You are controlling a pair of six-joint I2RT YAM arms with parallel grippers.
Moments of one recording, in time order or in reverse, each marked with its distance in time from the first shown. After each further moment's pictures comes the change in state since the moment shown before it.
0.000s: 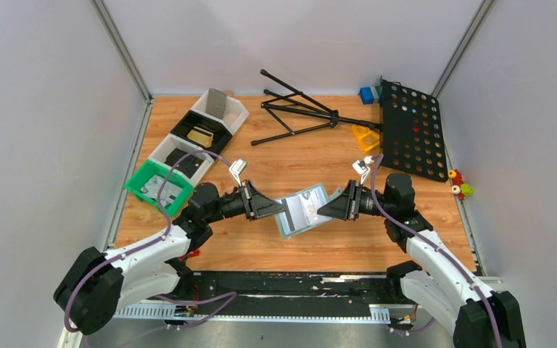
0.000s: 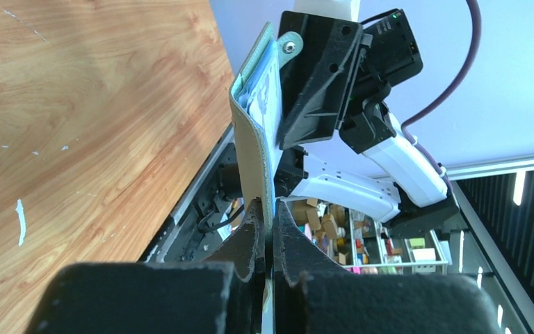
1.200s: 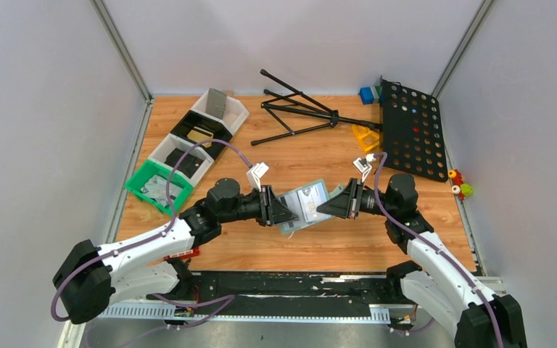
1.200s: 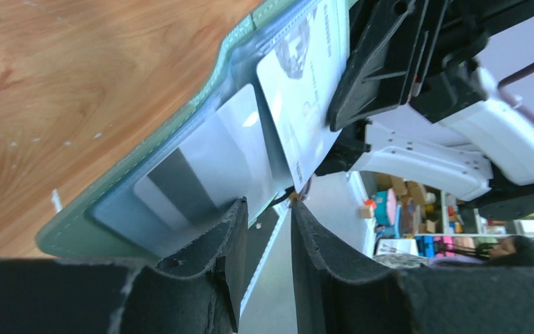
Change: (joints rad) left arm -0.188 0.011 0.209 -0.435 -0.162 0.314; right arm 0.013 -0.001 0.006 0.081 -0.017 0.080
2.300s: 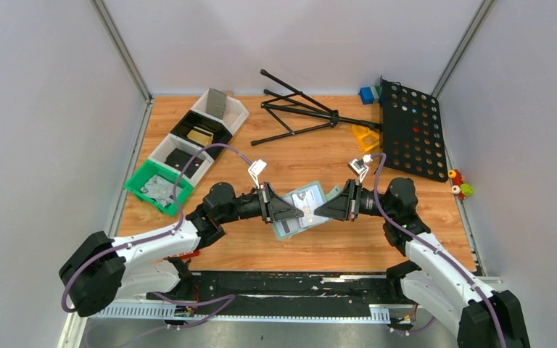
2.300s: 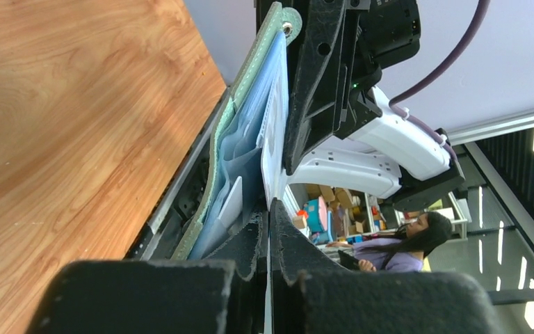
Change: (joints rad) left arm 0.000 0.083 -0.093 0.454 0.069 -0.237; right arm 0.042 -0.004 -0.041 0.197 -0.034 0.184
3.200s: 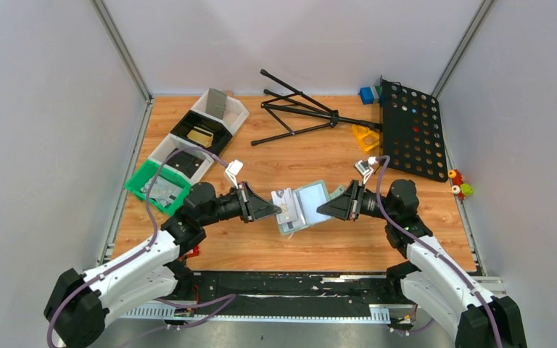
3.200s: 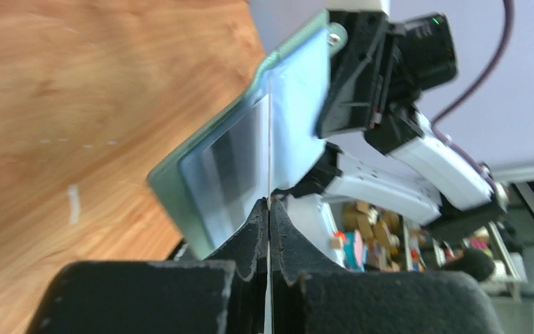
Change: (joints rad) left arm 0.144 -0.248 -0.043 -0.320 0.012 0.080; right arm -0.035 -0.017 -0.025 -0.046 0.045 -0.029
